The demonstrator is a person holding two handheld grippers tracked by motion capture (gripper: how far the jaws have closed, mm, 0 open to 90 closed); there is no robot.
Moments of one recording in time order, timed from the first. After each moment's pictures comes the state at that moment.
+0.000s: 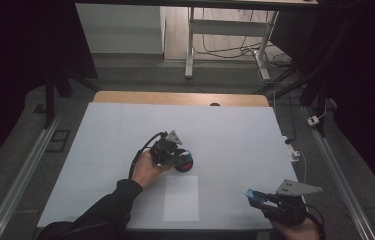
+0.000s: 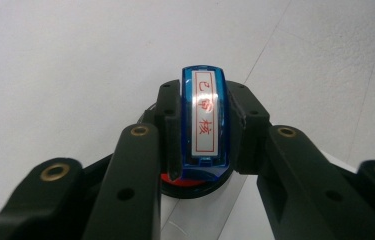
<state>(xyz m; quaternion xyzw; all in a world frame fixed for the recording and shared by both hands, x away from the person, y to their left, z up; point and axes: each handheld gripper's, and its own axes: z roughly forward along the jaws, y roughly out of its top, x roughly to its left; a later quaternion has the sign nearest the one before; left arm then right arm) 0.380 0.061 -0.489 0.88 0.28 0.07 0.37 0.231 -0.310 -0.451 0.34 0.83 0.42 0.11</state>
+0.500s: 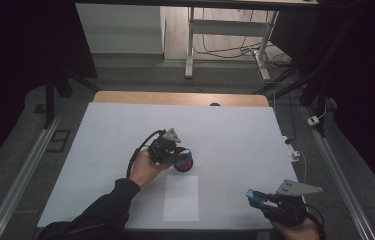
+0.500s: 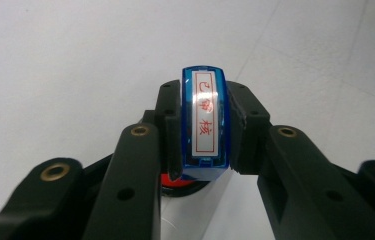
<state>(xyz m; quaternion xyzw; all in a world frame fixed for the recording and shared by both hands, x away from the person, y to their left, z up) 0.369 0.066 -0.469 0.88 0.26 0.07 0.38 0.231 -0.310 -0.451 0.34 0.83 0.42 0.11</state>
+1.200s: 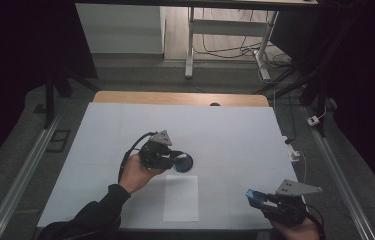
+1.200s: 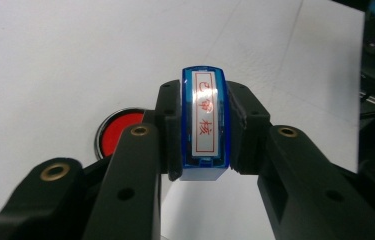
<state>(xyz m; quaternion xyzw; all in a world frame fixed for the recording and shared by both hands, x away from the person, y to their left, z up) 0.339 0.085 -0.446 0.87 0.24 0.04 0.43 0.231 -0.310 -0.452 0.34 0.83 0.42 0.11</state>
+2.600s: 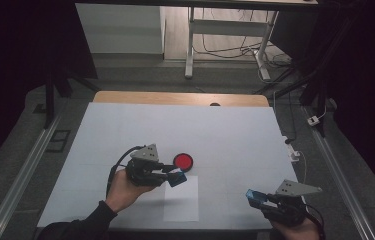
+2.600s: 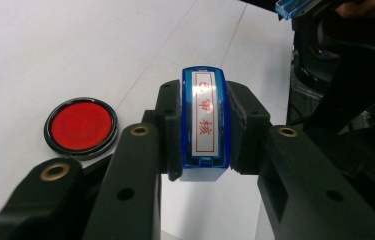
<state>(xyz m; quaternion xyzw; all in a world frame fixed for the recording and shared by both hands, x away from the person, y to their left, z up) 0.289 0.105 -0.441 0.86 0.21 0.02 0.46 0.231 -0.309 -0.451 0.34 0.83 0.42 0.11</state>
